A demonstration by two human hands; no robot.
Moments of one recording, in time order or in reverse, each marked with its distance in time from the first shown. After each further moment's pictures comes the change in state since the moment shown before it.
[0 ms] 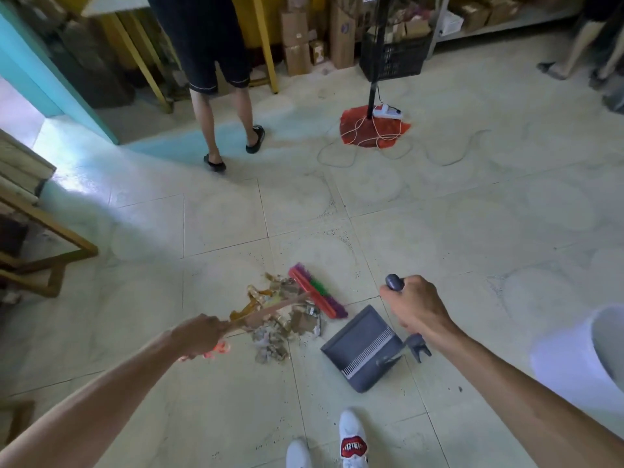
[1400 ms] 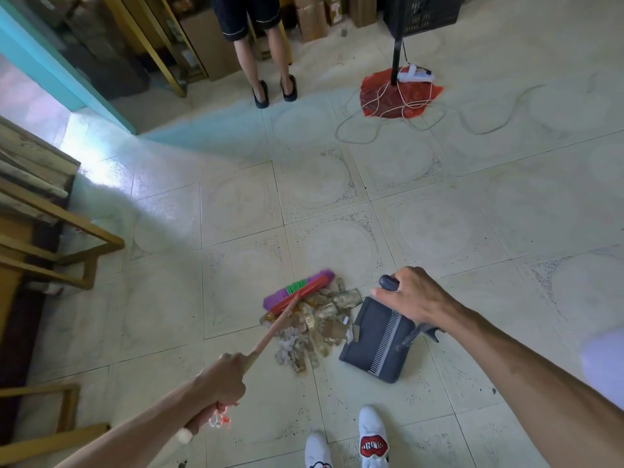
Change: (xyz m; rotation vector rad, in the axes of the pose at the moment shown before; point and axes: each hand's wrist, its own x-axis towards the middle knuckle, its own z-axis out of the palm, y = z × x) left_hand -0.001 0.052 0.058 0.433 -0.064 0.013; right_hand 0.119 0.022 0.004 -0.285 -0.325 -0.281
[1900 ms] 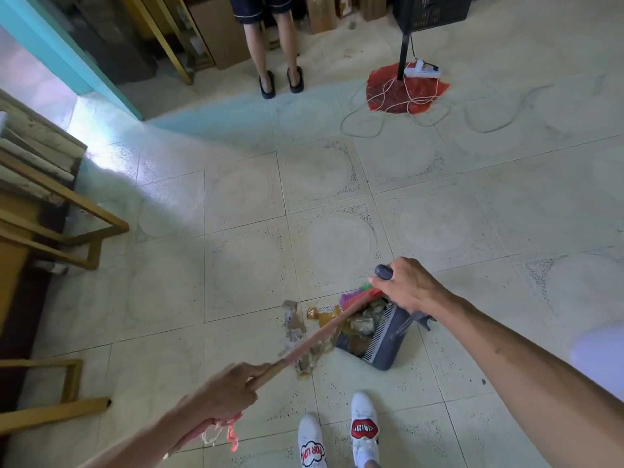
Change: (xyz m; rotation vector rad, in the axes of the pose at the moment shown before) left_hand -0.070 0.013 0.034 -0.341 -0.084 0.206; right_hand -0.014 -0.001 0.009 -0.027 -0.008 0.034
